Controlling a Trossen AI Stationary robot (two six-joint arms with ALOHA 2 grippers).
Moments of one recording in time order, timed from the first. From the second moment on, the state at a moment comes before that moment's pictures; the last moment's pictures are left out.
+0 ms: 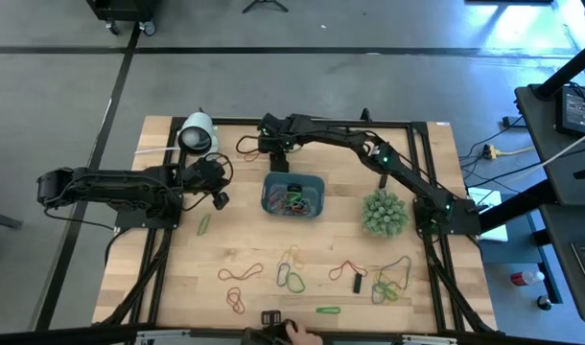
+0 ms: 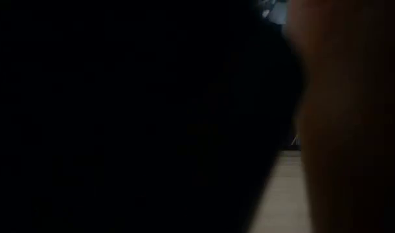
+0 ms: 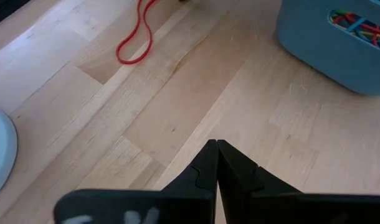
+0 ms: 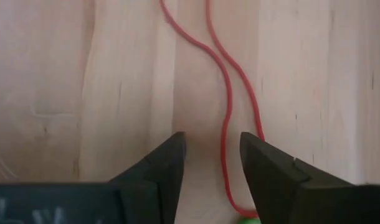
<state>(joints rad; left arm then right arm) 0.27 0.79 0.28 -0.32 -0.21 -0.29 -0.40 2.63 2.32 -0.81 -0.02 -0.47</state>
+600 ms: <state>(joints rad) 0.27 0.79 0.28 -0.32 -0.21 -0.29 -0.40 2.63 2.32 -0.79 -0.04 -0.38</state>
